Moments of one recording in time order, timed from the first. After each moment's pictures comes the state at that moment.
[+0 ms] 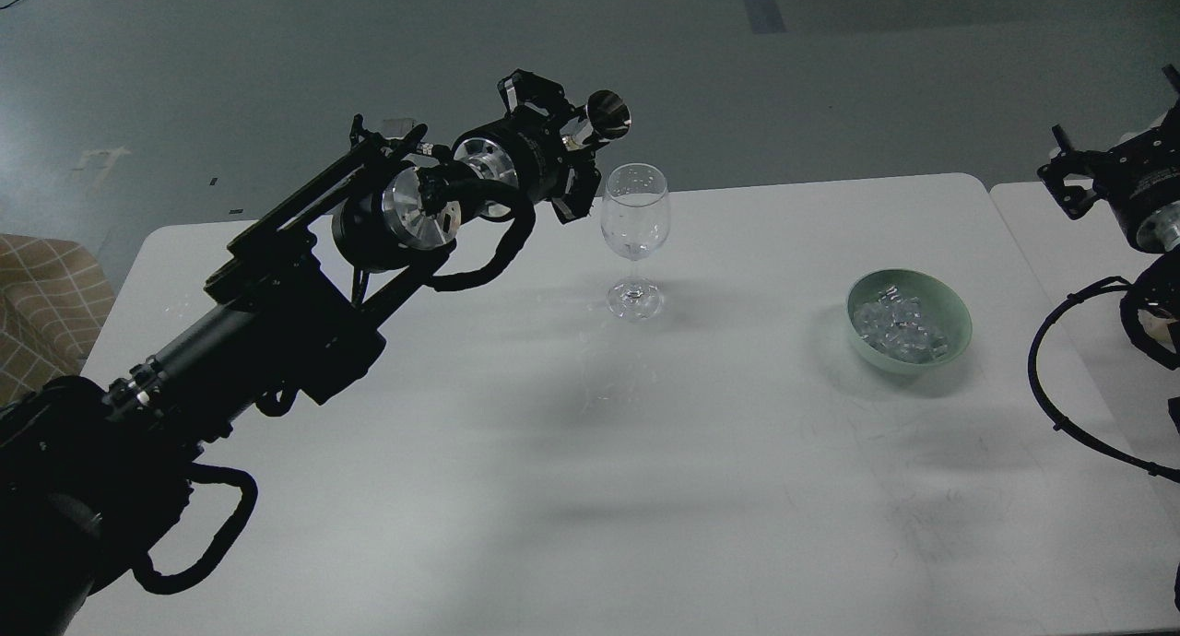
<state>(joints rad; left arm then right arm) -0.98 0.14 -0.72 -1.12 -0.06 0.37 0.23 0.52 -0.36 1.55 0.78 -0.25 0.20 -0.02</state>
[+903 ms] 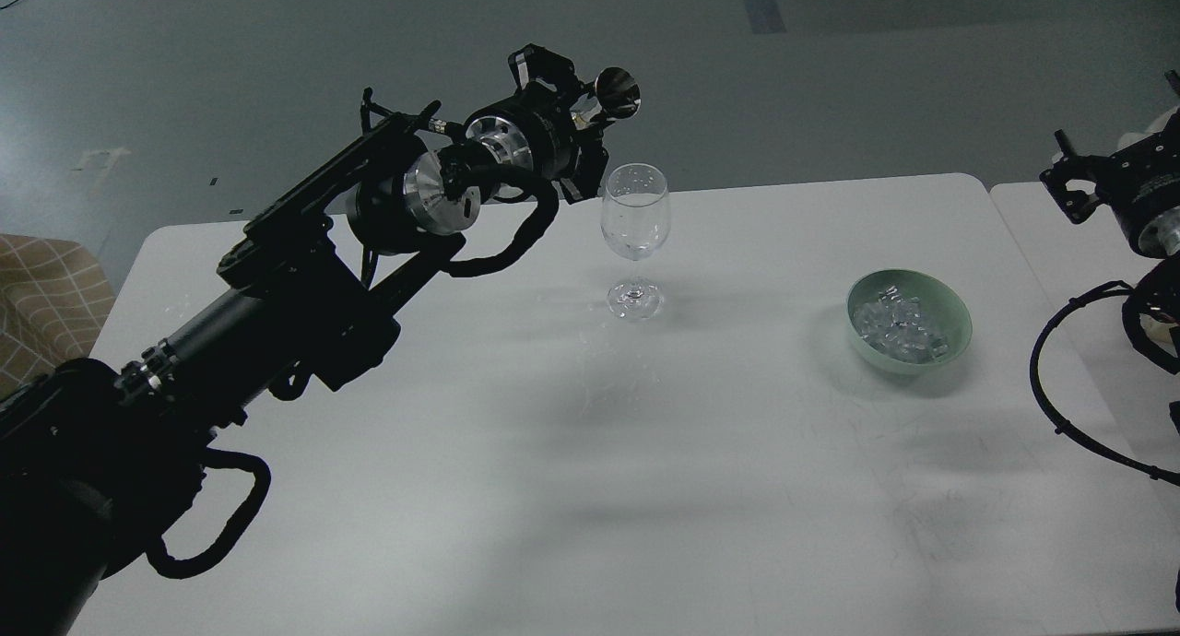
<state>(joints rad) -1.02 0.11 -0.71 -1.11 0.05 0.41 0.23 0.52 -0.36 1.55 0.77 -0.25 0.20 -0.02</state>
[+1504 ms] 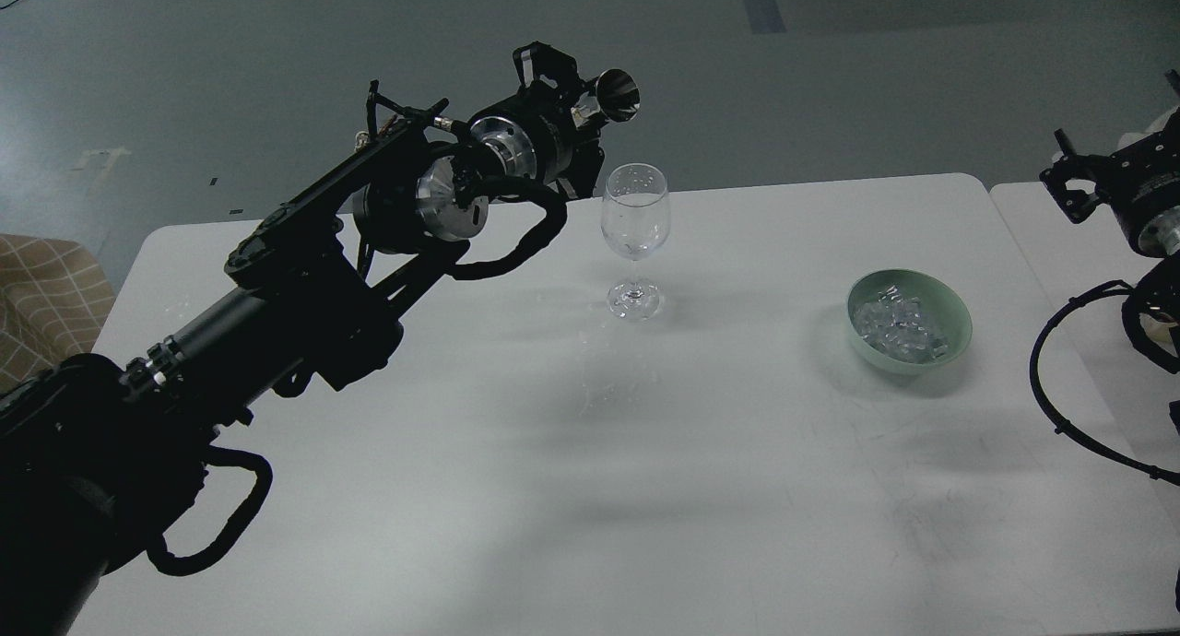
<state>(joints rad) -1.03 0.11 -0.69 -1.10 0.10 0.41 0.23 0.52 -0.36 1.55 0.77 -0.25 0.20 -0.02</state>
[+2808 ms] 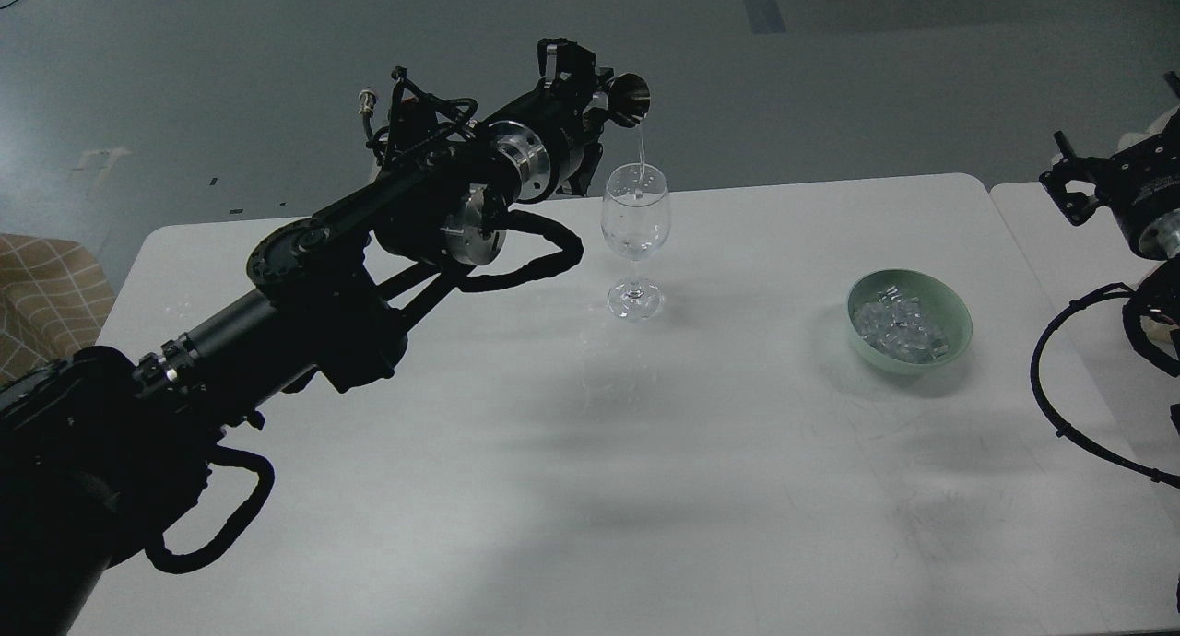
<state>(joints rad) -1.05 0.10 -0.61 -1.09 0.34 0.38 0.21 0.51 -0.36 1.55 0.77 -0.25 0.22 -0.02</state>
